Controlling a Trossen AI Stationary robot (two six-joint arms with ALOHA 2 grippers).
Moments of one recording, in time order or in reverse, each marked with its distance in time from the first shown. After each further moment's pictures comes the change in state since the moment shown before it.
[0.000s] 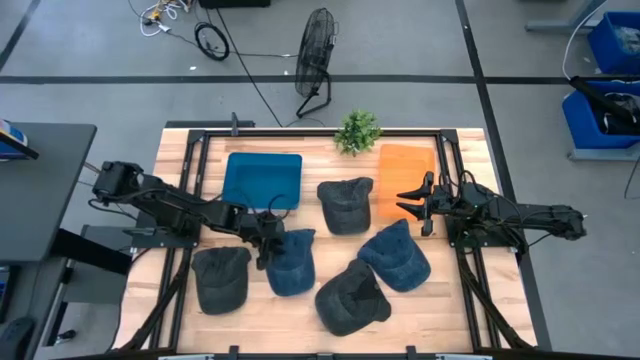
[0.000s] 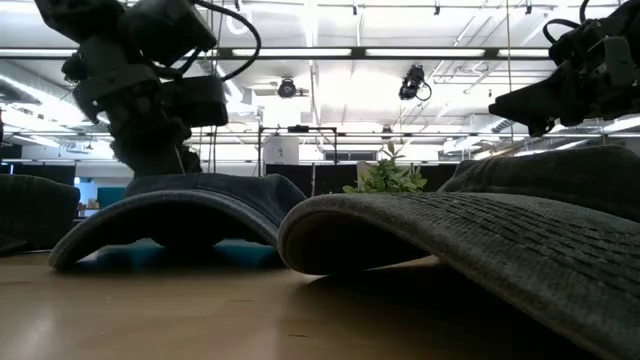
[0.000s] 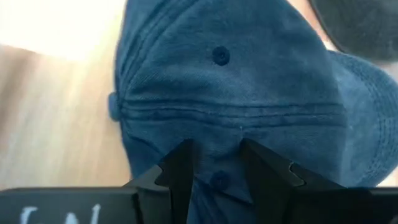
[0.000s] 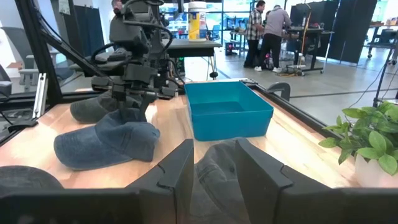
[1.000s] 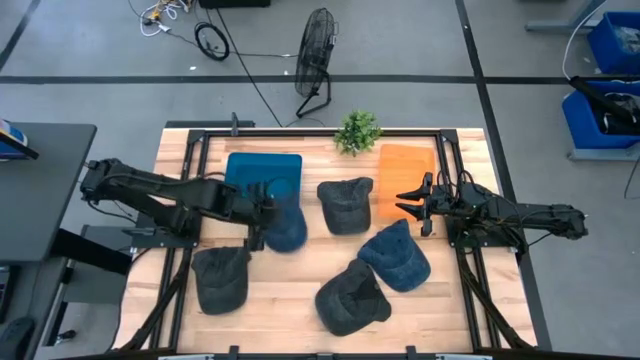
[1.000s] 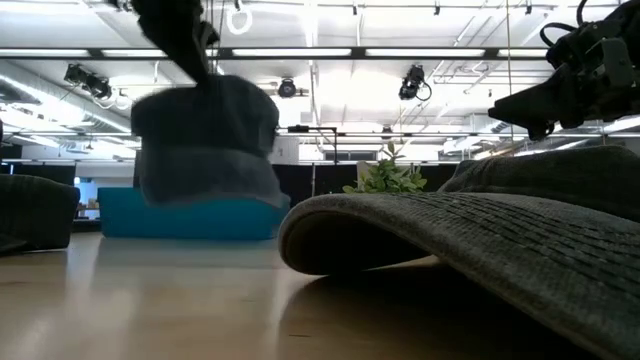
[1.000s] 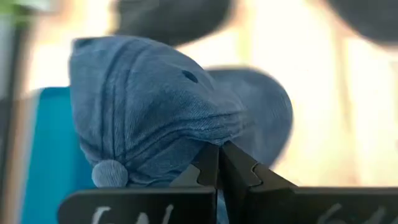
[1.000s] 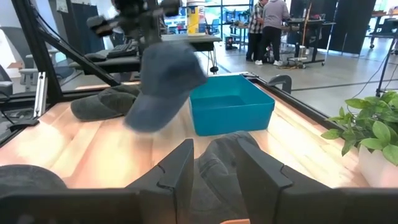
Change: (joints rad) left arm -0.008 -0.142 0.562 -0.866 -0.362 0.294; right arm 0.000 0.021 0.000 0.001 0.001 0.026
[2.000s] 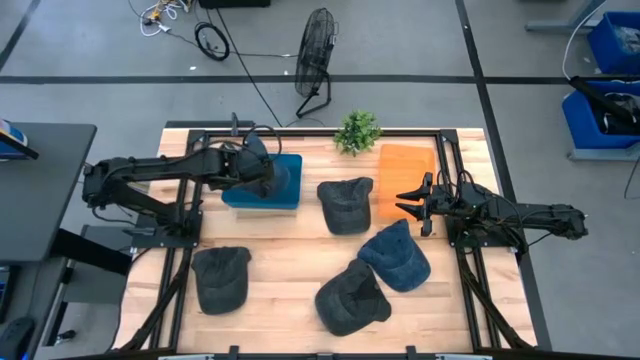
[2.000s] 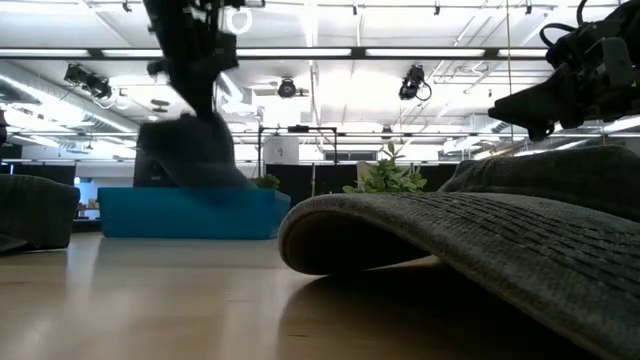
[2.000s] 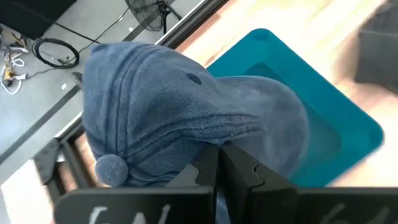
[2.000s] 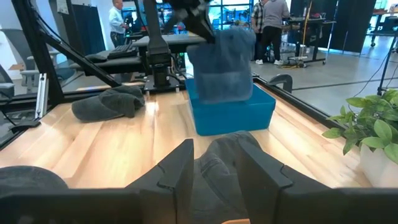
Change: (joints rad) left arm 0.340 0.007 -0.031 -0.070 -0.294 -0.447; right arm 0.000 0.000 0.000 0.000 0.000 0.013
